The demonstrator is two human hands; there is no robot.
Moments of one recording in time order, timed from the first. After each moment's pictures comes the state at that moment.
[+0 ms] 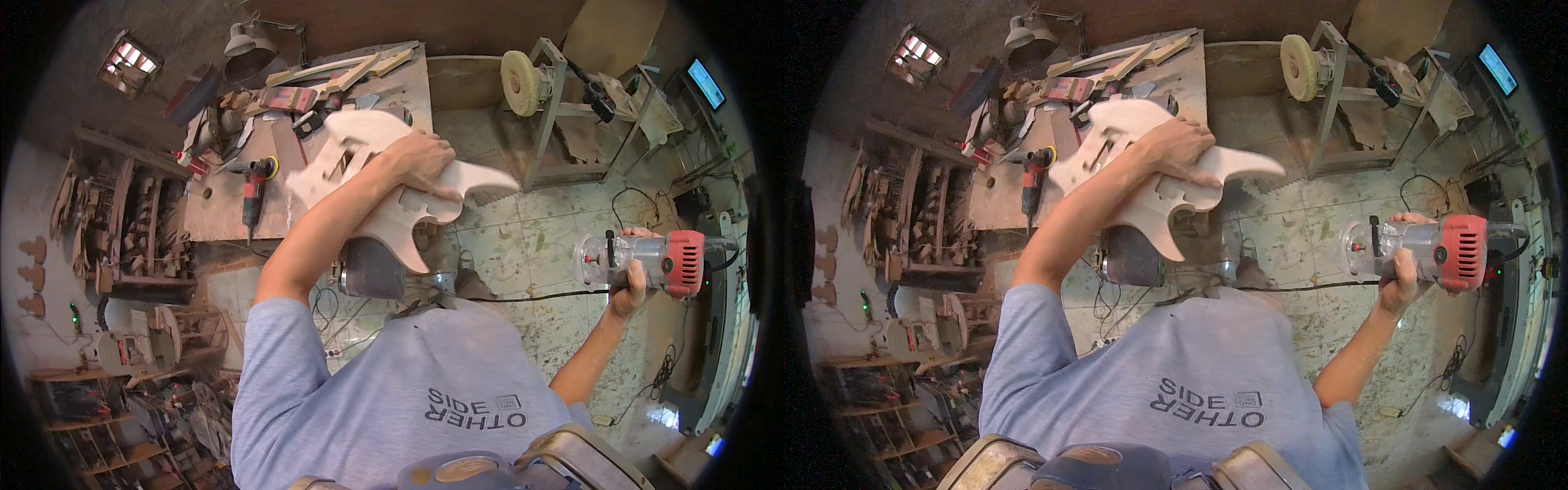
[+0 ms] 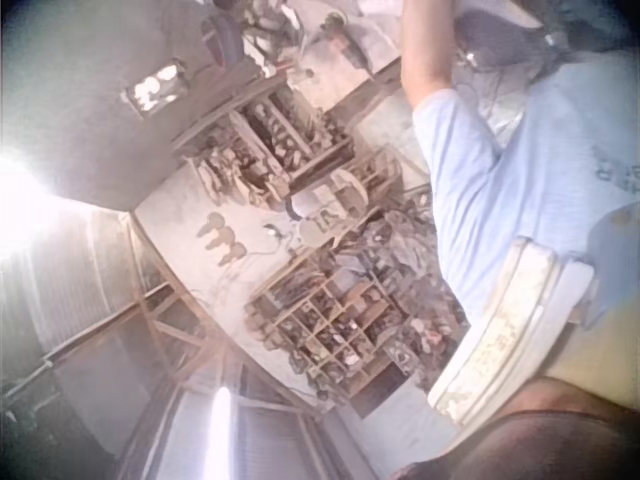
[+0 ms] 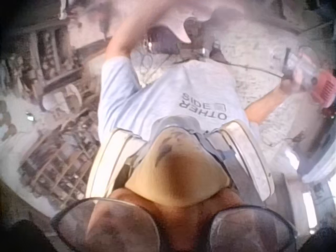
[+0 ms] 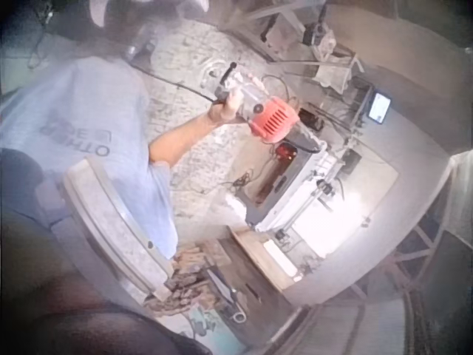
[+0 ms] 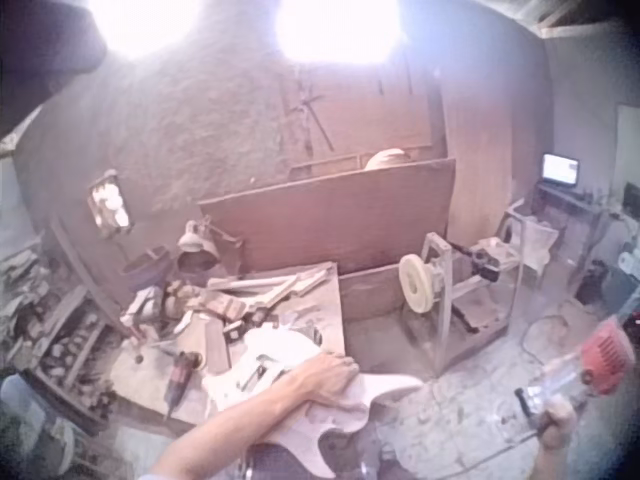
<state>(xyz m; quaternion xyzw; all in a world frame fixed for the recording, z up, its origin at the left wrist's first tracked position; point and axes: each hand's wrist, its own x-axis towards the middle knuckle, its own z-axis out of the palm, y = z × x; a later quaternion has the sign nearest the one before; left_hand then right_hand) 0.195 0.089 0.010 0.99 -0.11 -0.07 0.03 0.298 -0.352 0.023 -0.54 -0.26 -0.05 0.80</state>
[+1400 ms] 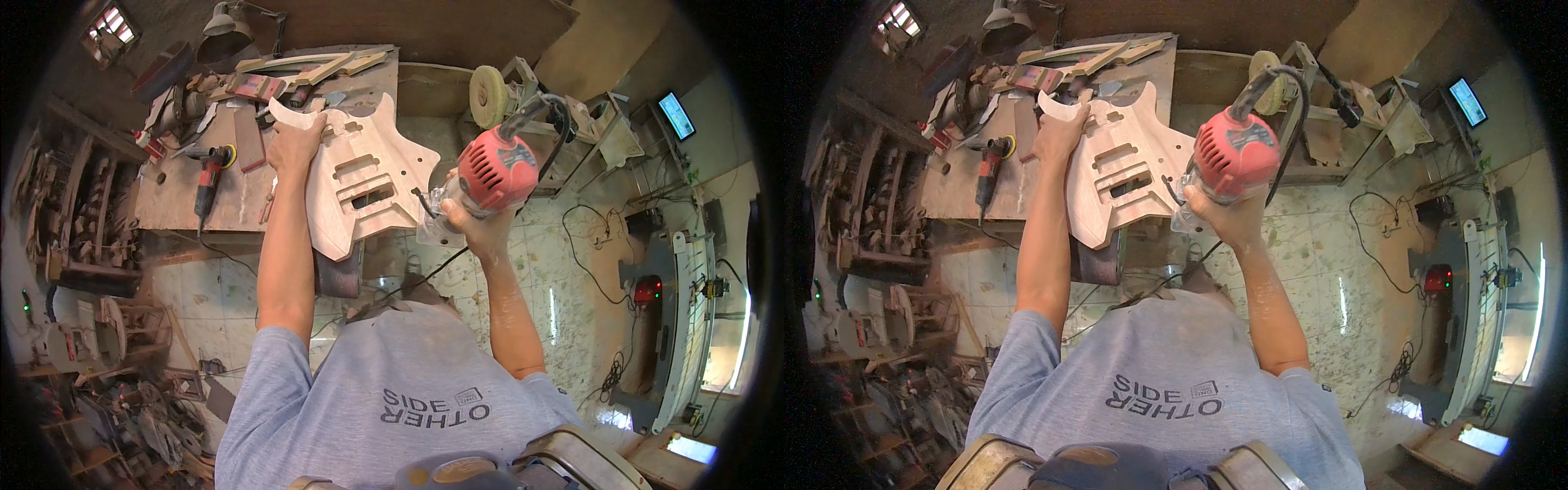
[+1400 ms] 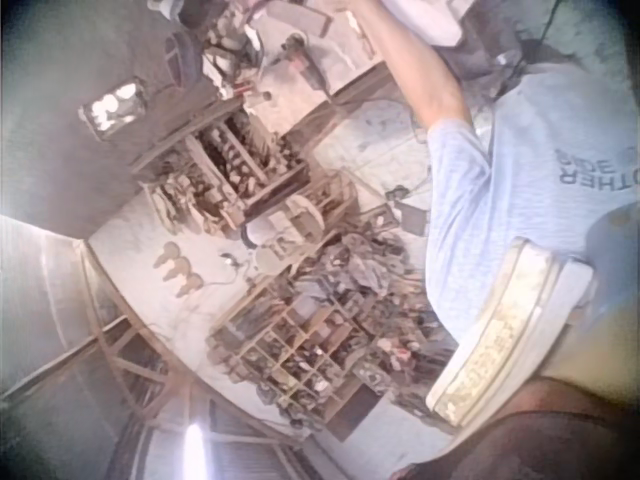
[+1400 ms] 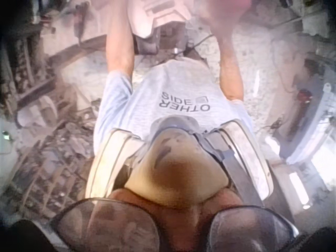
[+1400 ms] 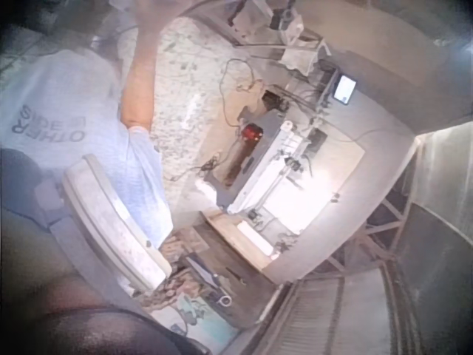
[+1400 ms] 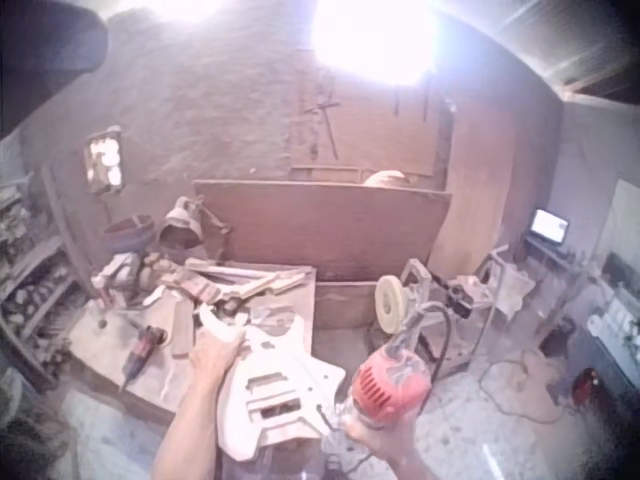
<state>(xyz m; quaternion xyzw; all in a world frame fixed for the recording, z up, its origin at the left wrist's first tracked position) 0.112 0.171 -0.013 0.74 0.63 0.16 0.19 0.240 -0.170 0.023 -0.63 -0.42 0.07 0.66</state>
